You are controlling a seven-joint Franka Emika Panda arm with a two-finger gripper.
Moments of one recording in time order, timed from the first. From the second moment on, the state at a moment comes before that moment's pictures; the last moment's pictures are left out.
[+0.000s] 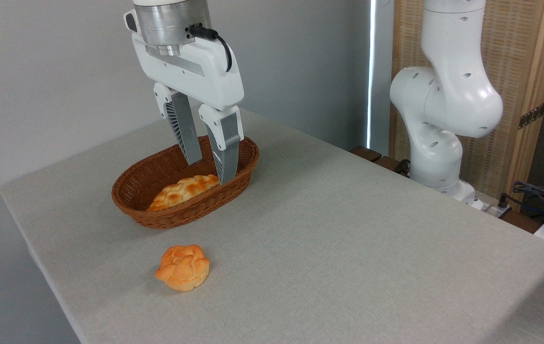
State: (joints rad) arm -0.11 -0.02 0.04 -1.63 -0.03 1.62 0.66
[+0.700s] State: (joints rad) arm -0.11 -0.02 0.05 -1.63 -0.03 1.62 0.66
